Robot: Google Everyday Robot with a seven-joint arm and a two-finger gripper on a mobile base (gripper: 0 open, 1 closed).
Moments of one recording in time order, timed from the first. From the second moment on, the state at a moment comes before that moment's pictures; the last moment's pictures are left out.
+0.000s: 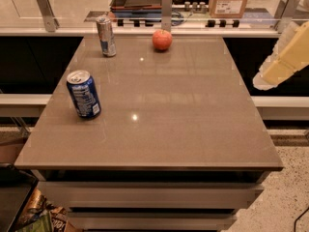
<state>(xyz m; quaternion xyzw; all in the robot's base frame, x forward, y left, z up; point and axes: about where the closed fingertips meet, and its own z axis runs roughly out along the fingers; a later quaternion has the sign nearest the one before) 0.456 -0.185 1.067 -0.56 0.75 -0.04 0.35</state>
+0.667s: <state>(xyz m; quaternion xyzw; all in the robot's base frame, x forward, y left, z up) 0.465 -0.181 1.068 -0.56 0.75 -0.04 0.36</state>
